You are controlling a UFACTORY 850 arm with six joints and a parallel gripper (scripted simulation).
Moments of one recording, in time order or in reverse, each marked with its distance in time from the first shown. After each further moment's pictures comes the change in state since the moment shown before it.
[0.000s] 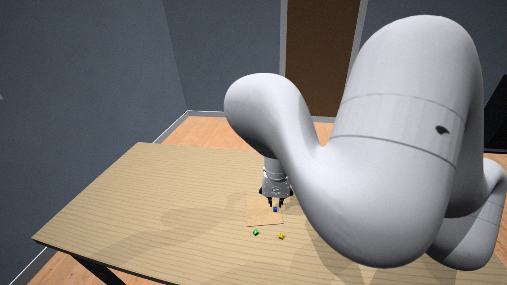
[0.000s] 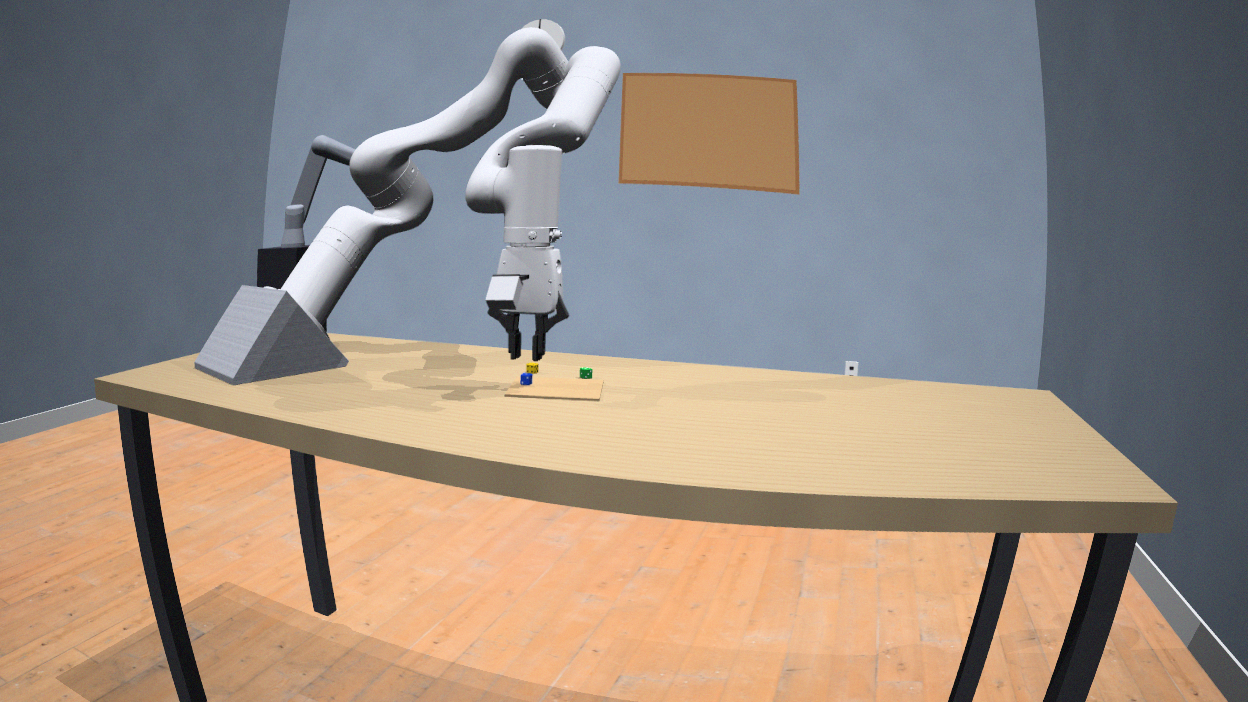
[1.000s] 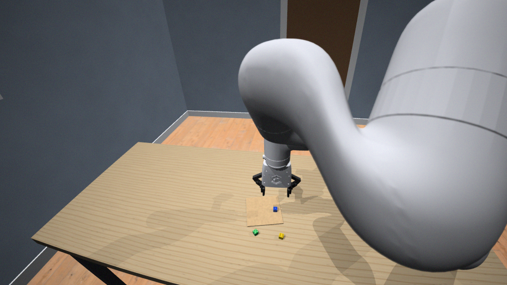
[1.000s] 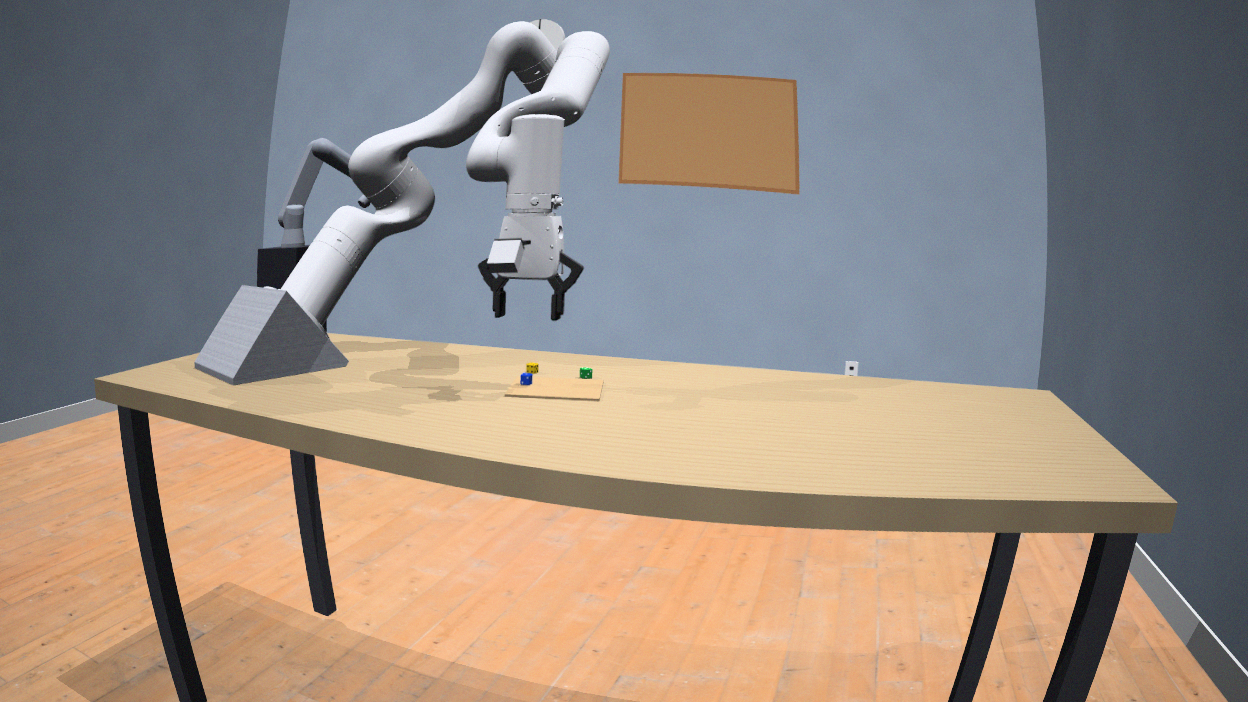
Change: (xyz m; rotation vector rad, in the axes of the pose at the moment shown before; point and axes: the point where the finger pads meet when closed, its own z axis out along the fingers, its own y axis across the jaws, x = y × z) arm 0.000 0.000 -0.053 -0.001 -0.001 0.000
